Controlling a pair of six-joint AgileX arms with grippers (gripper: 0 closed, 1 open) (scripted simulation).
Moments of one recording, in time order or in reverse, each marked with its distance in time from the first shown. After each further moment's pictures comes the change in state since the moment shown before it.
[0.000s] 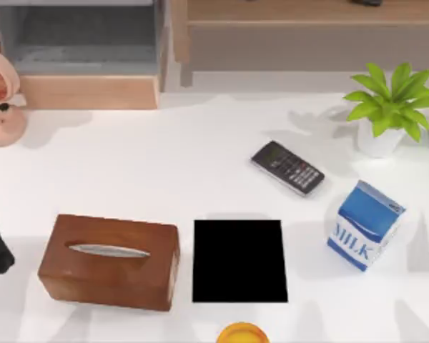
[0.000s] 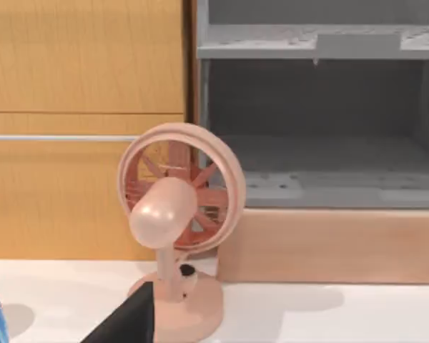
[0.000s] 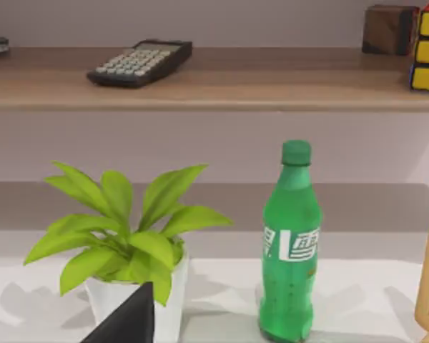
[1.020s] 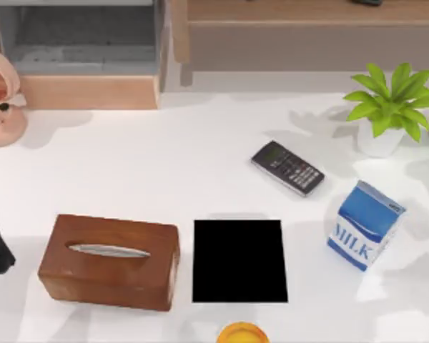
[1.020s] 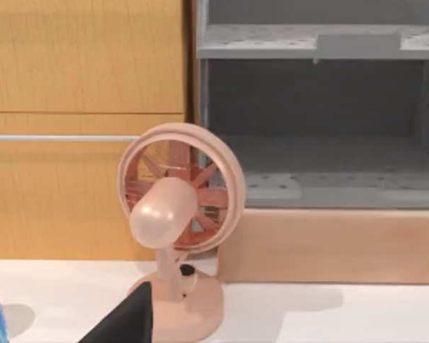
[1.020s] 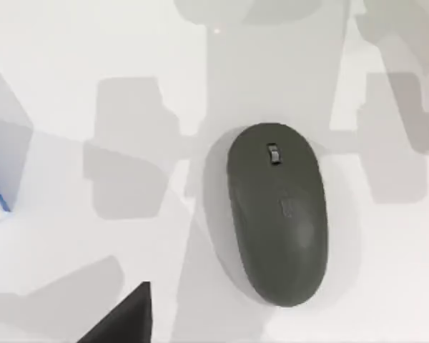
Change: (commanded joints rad) left arm 0.000 0.000 0.000 0.000 0.000 0.000; right arm -0.039 1.131 0.799 -0.686 -0.004 -0.246
